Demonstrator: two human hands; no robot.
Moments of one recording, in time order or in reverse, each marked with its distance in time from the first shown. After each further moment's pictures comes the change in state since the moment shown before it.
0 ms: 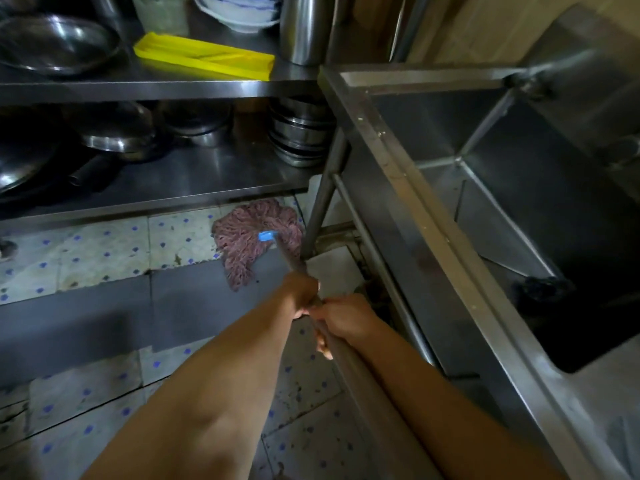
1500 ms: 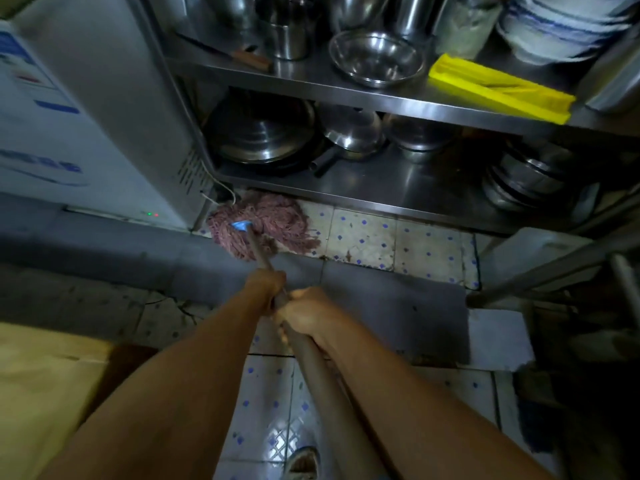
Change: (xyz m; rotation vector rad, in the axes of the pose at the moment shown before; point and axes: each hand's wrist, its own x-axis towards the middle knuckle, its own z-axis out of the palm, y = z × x) left_hand -0.015 -0.150 -0.447 -0.220 0.536 -0.205; right_hand -0.002 -0.105 0.429 -0.450 -0.468 -0.062
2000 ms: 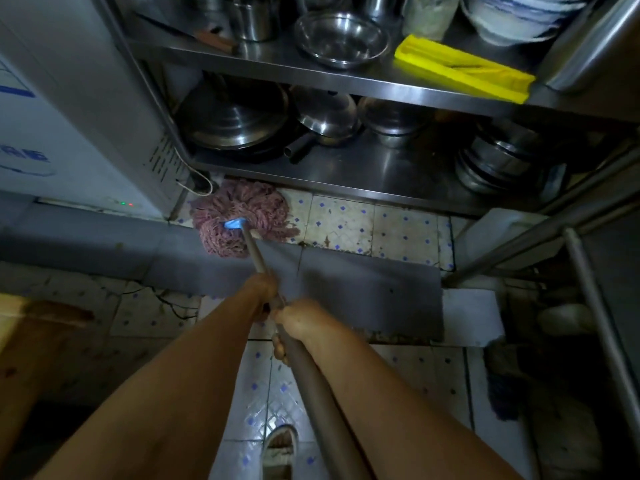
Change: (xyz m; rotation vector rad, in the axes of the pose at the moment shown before) left_hand -0.042 -0.016 0.057 -0.027 -0.113 -0.132; right_hand -0.009 0.065 -0.028 0.138 0.036 0.181
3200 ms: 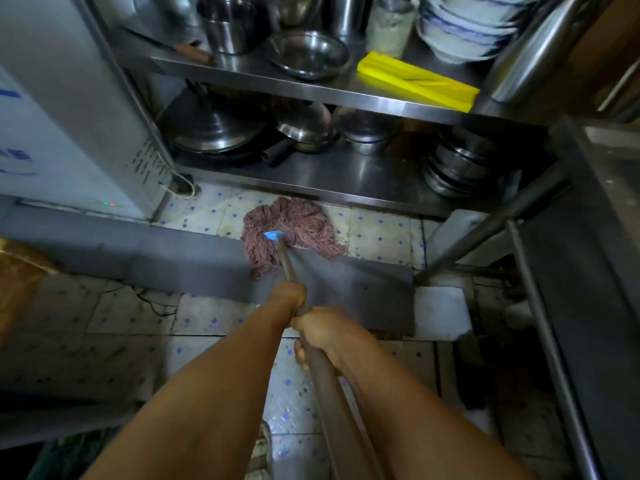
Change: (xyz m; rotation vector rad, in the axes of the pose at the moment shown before) left_hand -0.063 -0.020 0.100 0.273 0.025 0.212; right_hand -0.056 0.072 -0.075 0.062 0.111 -0.024
